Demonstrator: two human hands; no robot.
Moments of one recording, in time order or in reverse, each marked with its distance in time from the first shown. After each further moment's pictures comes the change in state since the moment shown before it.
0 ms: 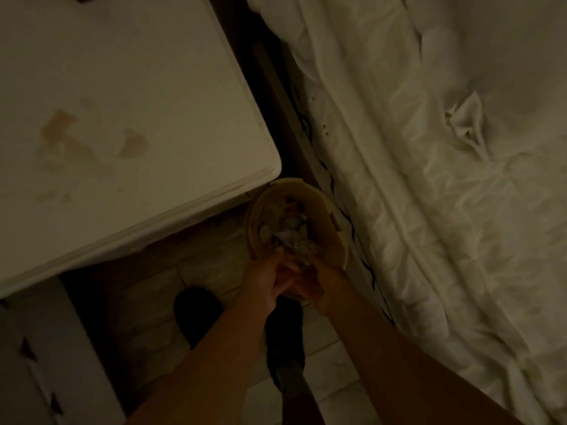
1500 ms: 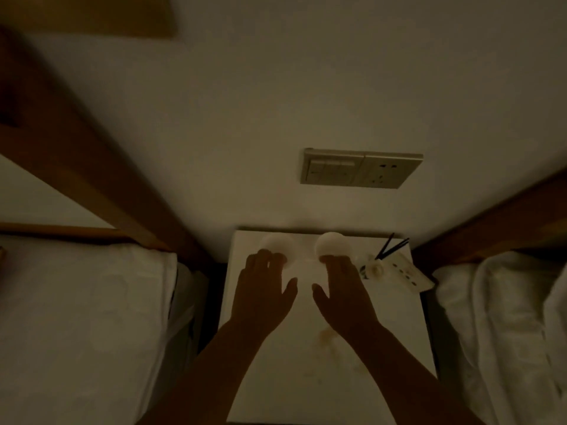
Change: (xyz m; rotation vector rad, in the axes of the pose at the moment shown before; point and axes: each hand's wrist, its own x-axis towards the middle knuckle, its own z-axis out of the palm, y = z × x) left_hand -0.208 0.380 -0.236 1.029 0.743 1.322; right_hand -0.196 -0.014 0.439 -1.828 -0.185 -1.572
